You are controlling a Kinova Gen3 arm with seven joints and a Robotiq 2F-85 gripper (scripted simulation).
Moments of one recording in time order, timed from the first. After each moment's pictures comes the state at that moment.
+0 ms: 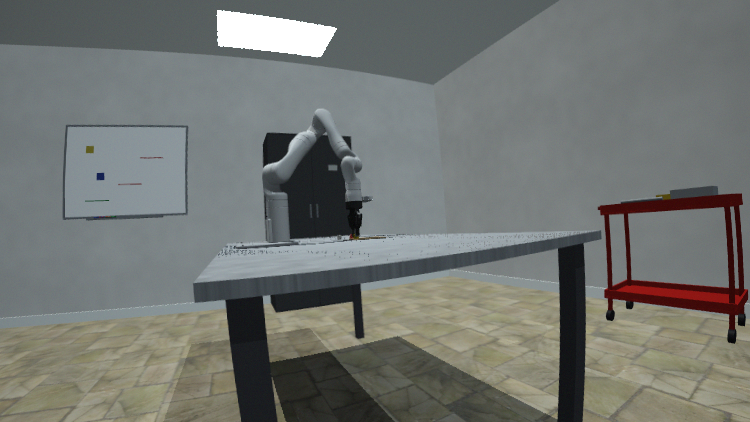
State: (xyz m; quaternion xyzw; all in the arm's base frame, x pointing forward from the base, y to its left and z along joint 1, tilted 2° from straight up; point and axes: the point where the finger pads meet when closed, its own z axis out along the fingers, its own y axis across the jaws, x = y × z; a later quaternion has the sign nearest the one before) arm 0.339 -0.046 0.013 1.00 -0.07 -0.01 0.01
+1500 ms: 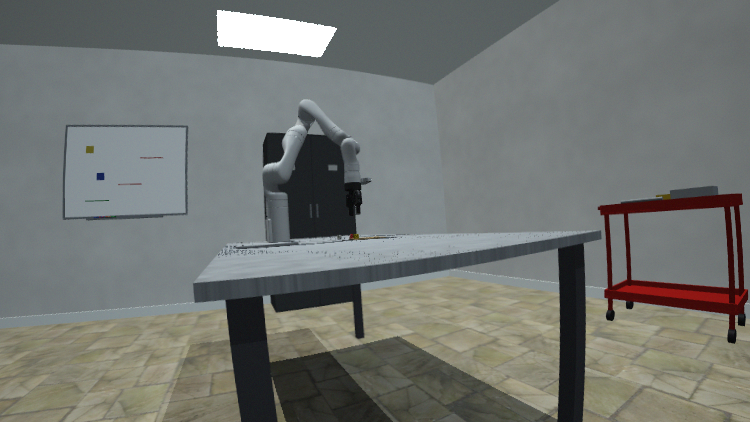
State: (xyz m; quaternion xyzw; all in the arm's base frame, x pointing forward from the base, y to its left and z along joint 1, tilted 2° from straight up) arm 0.342 -0.042 0.097 1.00 -0.07 -0.01 0.01
